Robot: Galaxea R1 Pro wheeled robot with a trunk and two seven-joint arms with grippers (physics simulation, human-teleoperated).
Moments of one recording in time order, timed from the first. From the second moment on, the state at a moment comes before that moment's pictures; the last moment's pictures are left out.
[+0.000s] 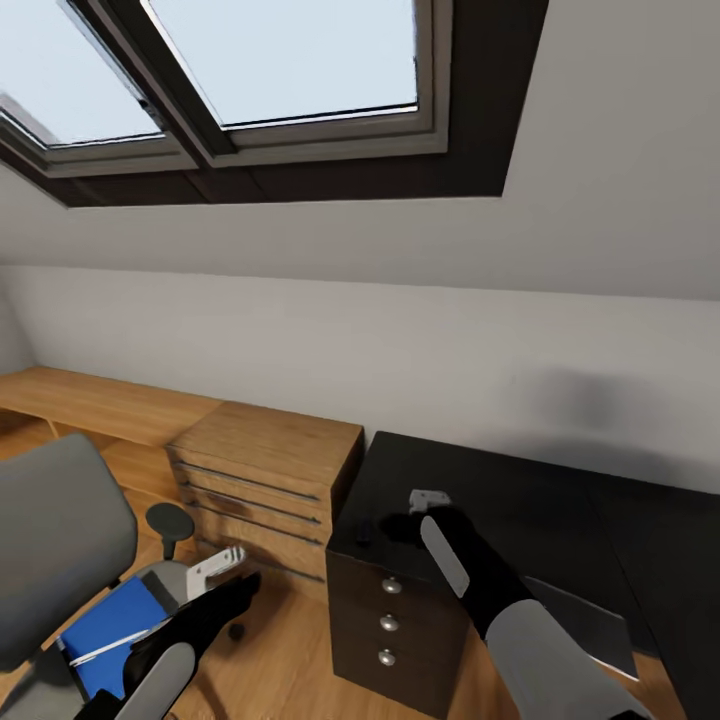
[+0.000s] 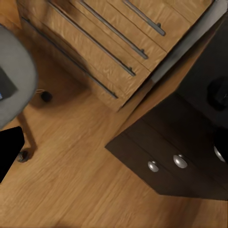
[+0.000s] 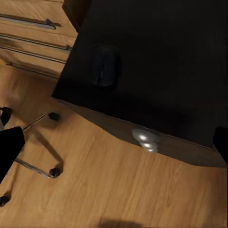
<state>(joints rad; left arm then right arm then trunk) -0.16 0.24 -0.40 -1.55 0.99 0.38 0.76 -0.69 0.13 0.25 -0.79 -0.45 0.67 -0.23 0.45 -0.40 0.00</state>
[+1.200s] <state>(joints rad) -0.16 0.24 -0.53 -1.55 0.99 0.38 0.76 -0.69 0.13 0.26 -0.67 -0.24 0.50 -0.23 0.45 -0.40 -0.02</state>
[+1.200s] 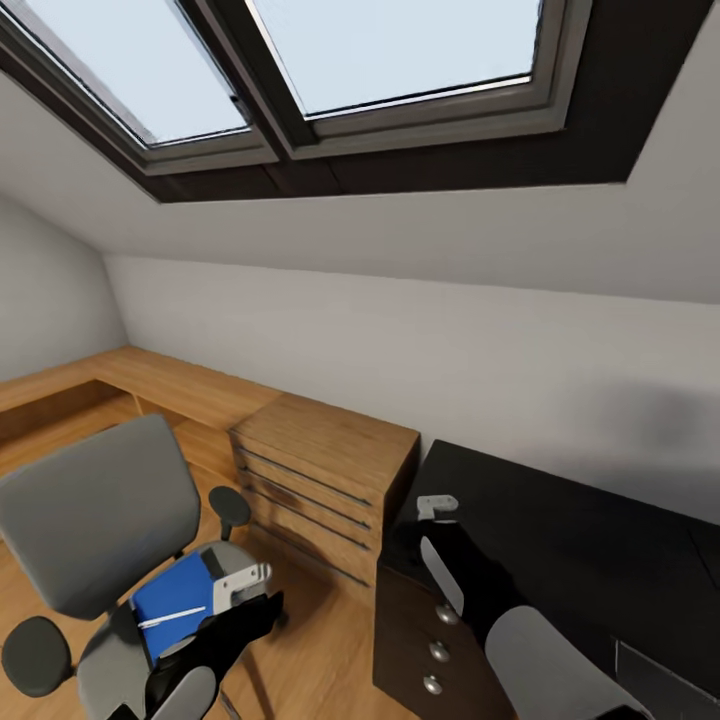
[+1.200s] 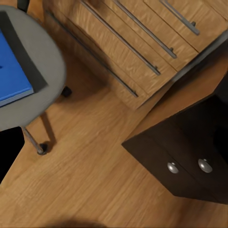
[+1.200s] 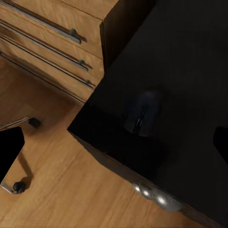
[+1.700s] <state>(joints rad) -0.16 0.24 -0.56 -1.56 0.98 0.38 0.76 -0.69 0.13 0.26 -0.56 -0.20 0.38 -0.23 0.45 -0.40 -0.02</state>
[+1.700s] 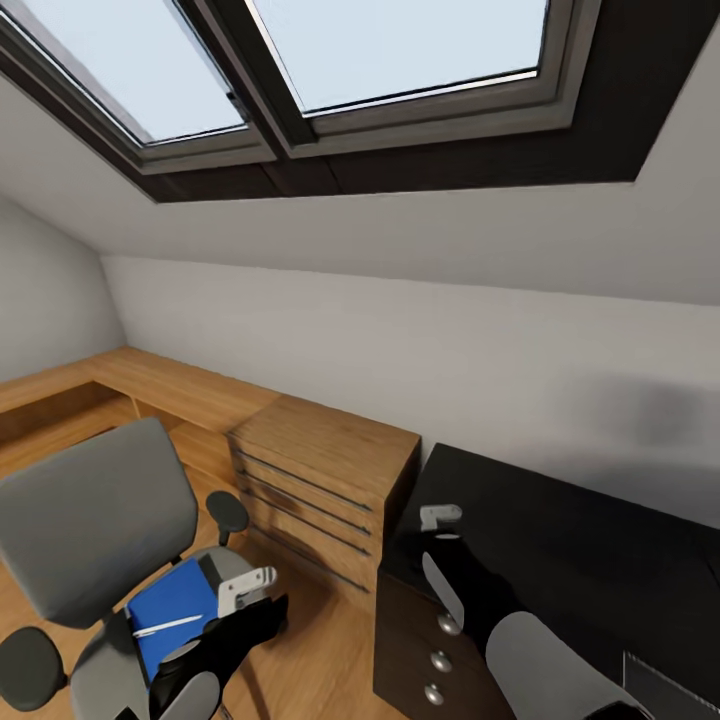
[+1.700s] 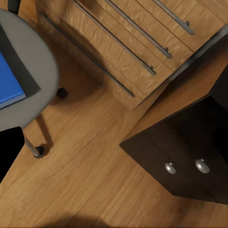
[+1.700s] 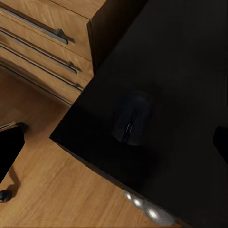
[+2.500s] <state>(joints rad) -0.16 0.24 -0.58 -1.60 0.99 0.38 0.76 -0.70 0.12 0.26 -0.33 -0.16 0.22 -0.23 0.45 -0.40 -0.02</state>
